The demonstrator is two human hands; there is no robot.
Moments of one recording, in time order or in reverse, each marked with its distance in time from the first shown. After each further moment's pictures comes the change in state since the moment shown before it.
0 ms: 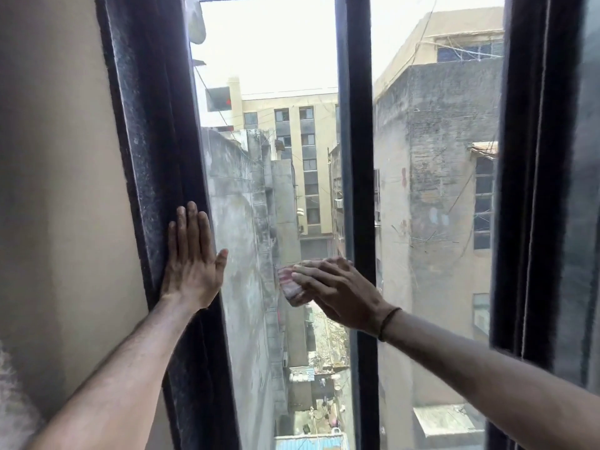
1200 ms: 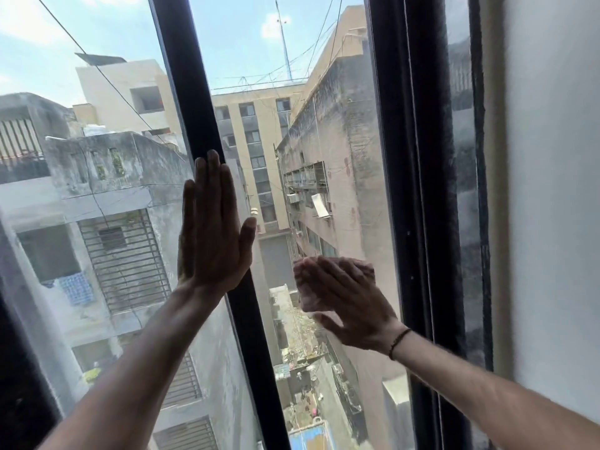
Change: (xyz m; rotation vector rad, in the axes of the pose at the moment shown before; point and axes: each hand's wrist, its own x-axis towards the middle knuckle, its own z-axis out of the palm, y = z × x) left_hand 0.101 0.278 -0.007 -0.244 0.556 0.306; right_hand -0.186 0.143 -0.003 -0.249 -0.125 0.289
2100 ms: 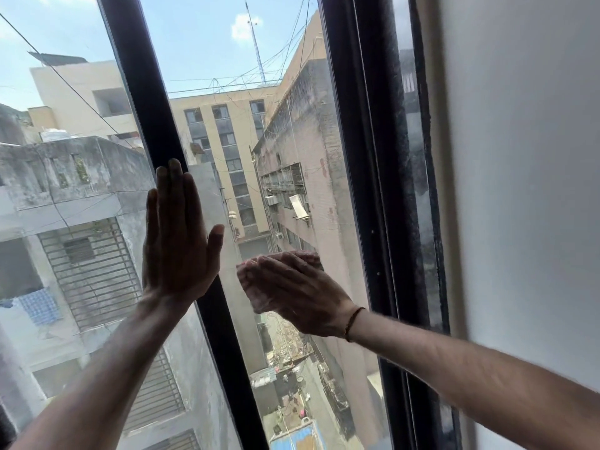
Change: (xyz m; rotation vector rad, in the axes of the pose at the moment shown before) left_hand -0.002 -0.001 -0.007 -0.046 -0.025 0.025; right_hand 0.035 -0.003 -0.013 -0.010 0.021 -0.114
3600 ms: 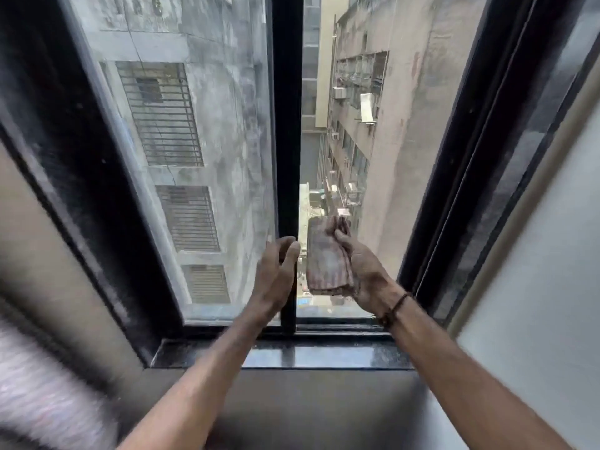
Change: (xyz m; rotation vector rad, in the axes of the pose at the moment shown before) left_hand -0.247 0.144 -0.096 -1.058 -0.652 -1.202; right_hand -0.094 -0.133 -0.073 1.946 -0.479 1.645
